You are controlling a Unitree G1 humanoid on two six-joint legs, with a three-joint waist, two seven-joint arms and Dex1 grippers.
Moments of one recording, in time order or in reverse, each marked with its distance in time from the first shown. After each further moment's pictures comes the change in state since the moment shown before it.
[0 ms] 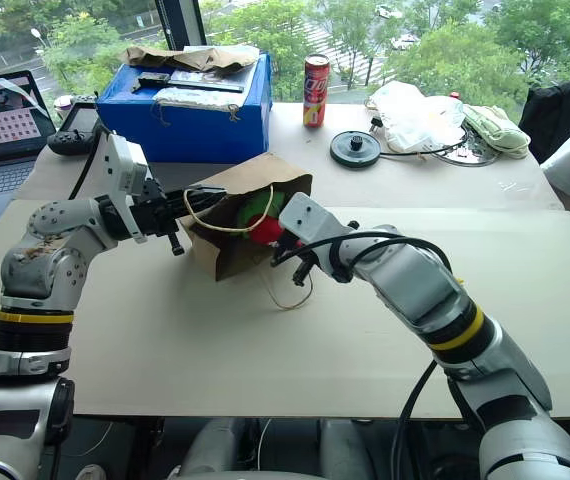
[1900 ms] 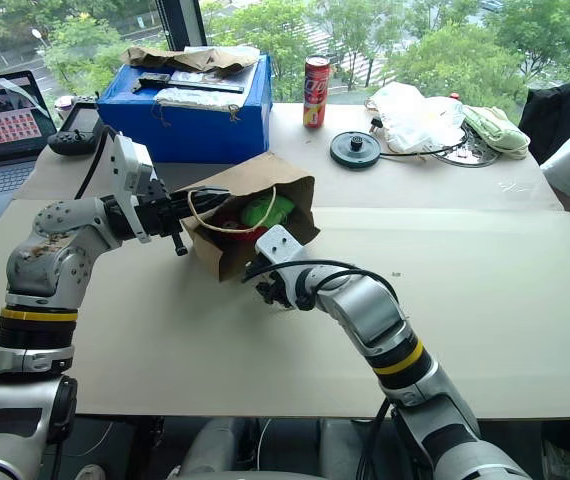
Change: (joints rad) left arm -0.009 -0.005 -0.007 0.021 0.002 -0.002 -0.003; right arm 0.284 0.281 -0.169 0.055 -0.023 0.030 -0.036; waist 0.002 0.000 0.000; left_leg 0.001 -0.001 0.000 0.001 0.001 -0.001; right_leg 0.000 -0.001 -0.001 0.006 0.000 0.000
